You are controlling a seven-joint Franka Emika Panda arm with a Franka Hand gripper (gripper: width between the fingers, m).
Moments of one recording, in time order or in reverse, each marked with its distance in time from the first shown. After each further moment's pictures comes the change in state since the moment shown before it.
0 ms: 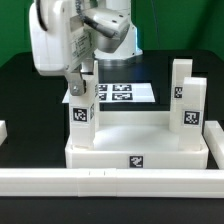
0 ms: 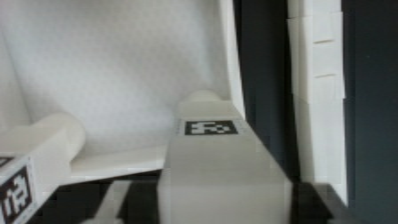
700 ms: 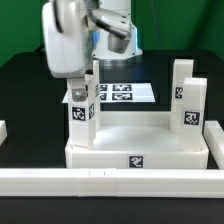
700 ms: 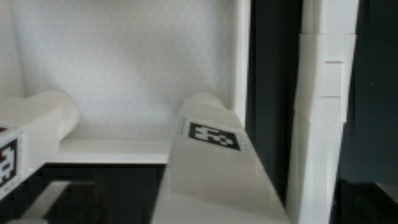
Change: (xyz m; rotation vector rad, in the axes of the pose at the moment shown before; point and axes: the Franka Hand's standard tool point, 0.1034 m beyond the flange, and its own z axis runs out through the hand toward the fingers) arm -0.002 0.001 0.002 -0.021 0.011 -0.261
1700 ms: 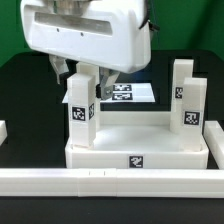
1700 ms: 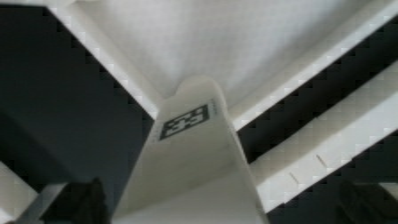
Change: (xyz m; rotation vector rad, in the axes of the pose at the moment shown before) arm 0.001 -0.001 0.001 -0.043 0.042 -0.845
